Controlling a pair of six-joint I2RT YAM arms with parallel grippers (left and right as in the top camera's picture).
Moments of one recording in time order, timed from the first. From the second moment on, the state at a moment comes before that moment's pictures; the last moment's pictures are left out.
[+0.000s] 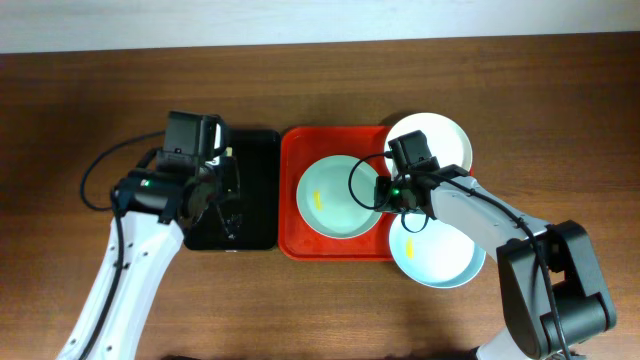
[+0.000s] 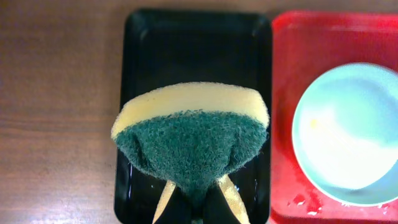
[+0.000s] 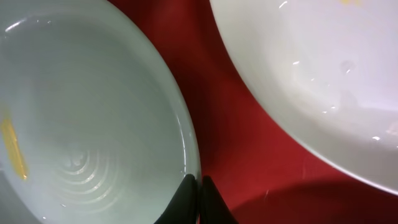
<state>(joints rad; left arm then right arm) -0.21 1.38 1.24 -0.92 -0.10 -0.20 0.32 1.76 0.99 -0.43 -0.14 0.44</state>
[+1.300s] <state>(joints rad) -0.21 1.58 1.24 -0.85 -0.06 -0.17 0.32 1.76 0.96 -0.36 -0.20 0.53</state>
